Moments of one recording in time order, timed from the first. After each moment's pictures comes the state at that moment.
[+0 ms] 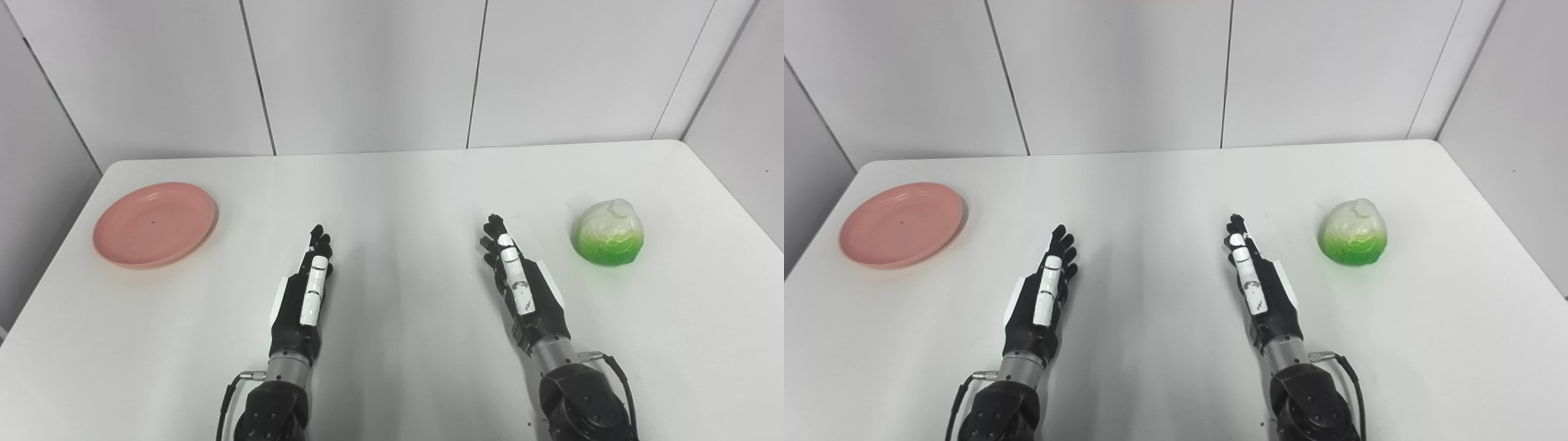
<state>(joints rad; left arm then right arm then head) -0.09 -0.12 -0.08 -0.03 0.02 0.10 0.00 -0.13 0.00 0.05 -0.12 0.07 0.20 0.05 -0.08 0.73</state>
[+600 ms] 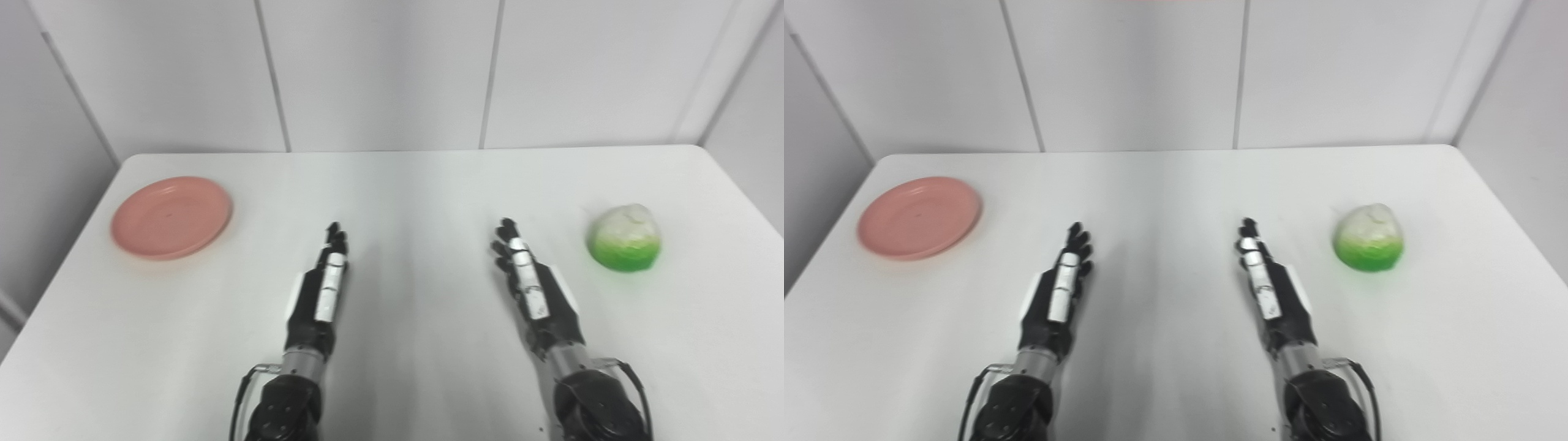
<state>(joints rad) -0.09 -0.13 -0.10 -0.03 0.05 0.10 0.01 -0.13 -0.01 0.02 -0.12 0.07 0.21 0.06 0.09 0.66</state>
